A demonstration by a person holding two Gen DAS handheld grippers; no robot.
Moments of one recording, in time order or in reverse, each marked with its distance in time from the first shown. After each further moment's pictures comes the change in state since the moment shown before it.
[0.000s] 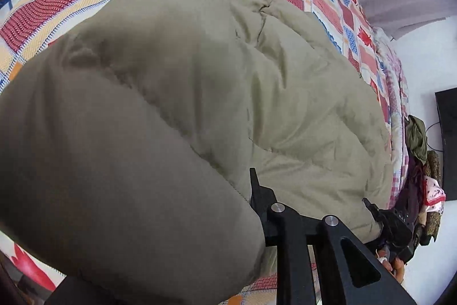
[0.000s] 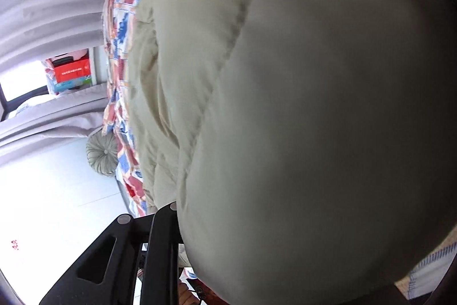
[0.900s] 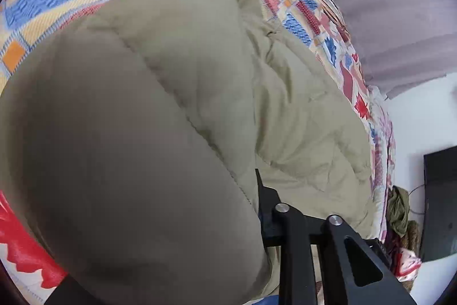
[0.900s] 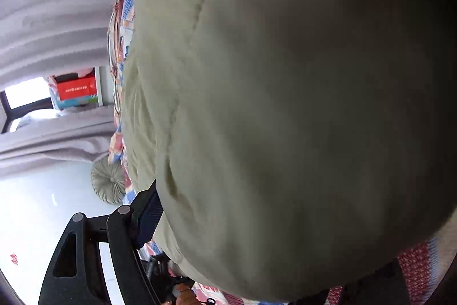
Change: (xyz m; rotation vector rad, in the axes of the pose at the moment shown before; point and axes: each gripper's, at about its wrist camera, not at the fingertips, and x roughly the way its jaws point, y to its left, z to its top) left arm 0.063 -0.048 0.155 -0.099 -0.190 -0.110; right arm 0.069 0.058 0.122 -0.017 -0.079 0.073
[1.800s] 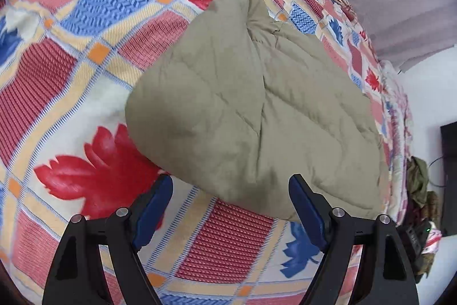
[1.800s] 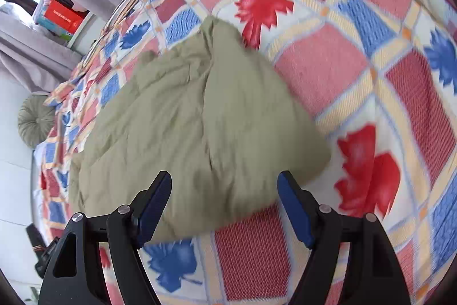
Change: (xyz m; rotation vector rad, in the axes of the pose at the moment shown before) left arm -0.073 0.017 -0.033 0.040 0.077 0.094; right arm -0.105 0.068 -0.027 -0.522 -0.103 -0.420
